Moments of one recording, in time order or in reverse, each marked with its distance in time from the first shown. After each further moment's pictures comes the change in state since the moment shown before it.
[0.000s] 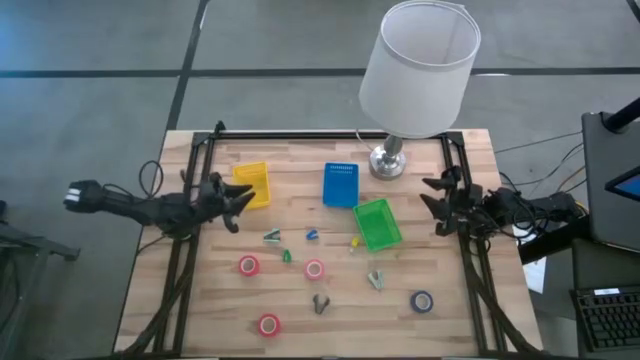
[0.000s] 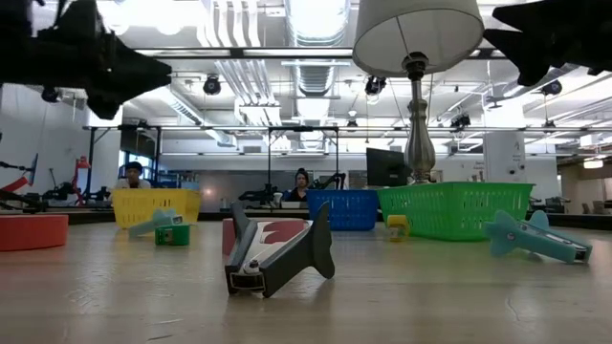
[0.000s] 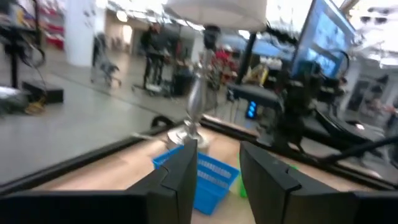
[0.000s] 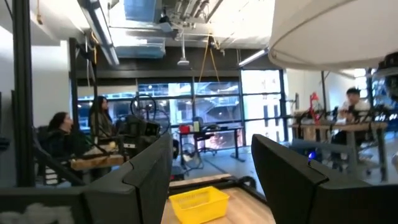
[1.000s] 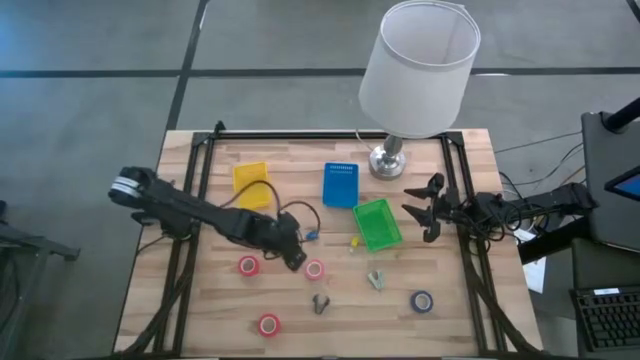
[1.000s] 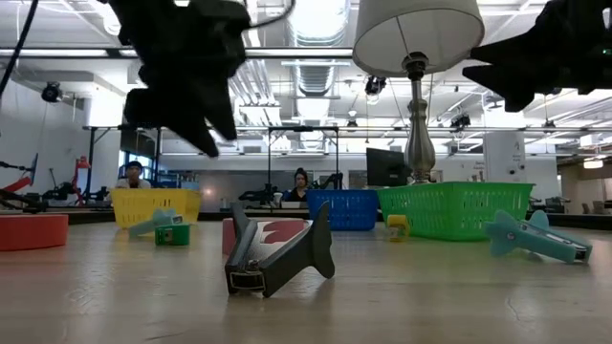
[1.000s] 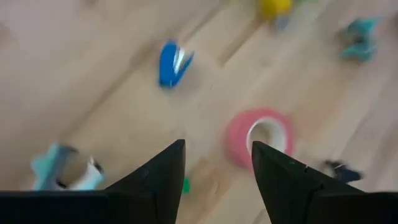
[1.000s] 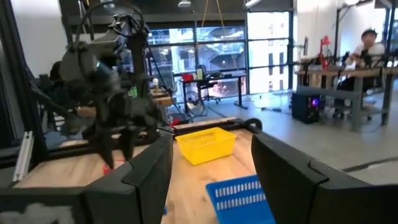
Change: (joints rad) left arm -0.088 1.109 0.948 -0.928 0.410 -0.873; right arm 0.000 0.265 0.000 0.008 0.002 0.111
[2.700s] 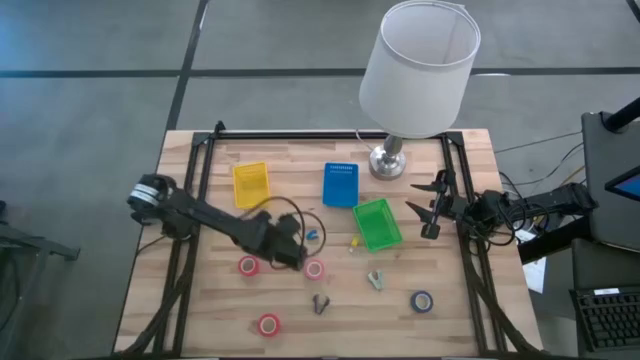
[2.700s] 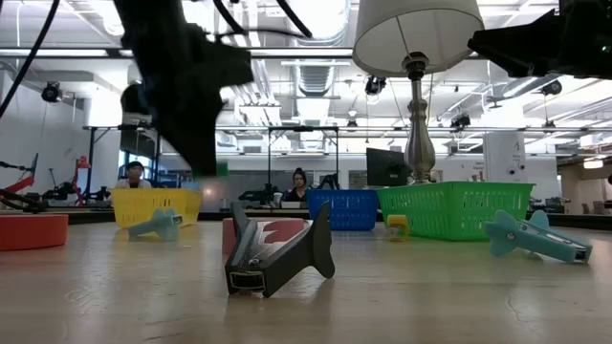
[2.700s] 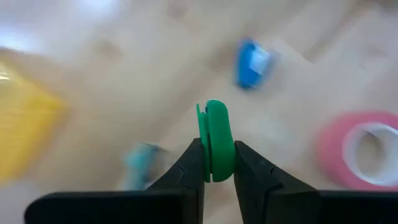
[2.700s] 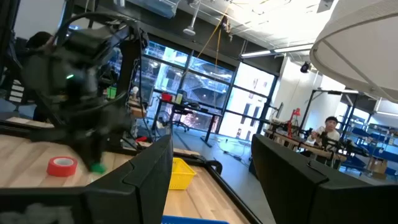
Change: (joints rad) left arm -0.032 0.155 0.180 -0.366 -0.255 -0.002; right arm 0.000 -0.001 0.000 0.130 -0.013 -0.432
